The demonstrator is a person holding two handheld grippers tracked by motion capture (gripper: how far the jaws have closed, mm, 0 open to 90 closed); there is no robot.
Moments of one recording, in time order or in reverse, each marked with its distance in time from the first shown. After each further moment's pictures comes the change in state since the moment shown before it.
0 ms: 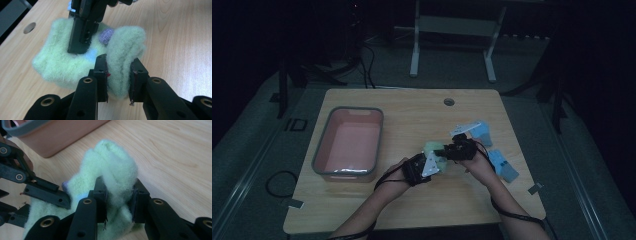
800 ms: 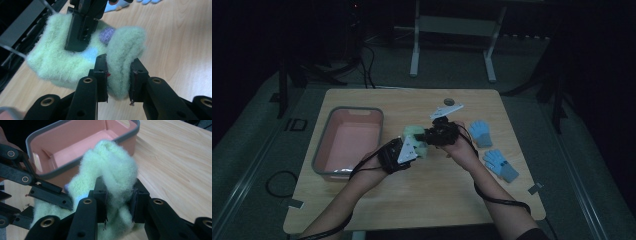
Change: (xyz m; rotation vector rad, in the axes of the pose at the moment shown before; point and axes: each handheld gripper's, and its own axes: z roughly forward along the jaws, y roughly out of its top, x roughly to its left) left arm 0.046 -0.009 -0.066 0.013 0.072 -0.003; right arm 0.038 0.079 0.010 -0.060 0.008 -0.076
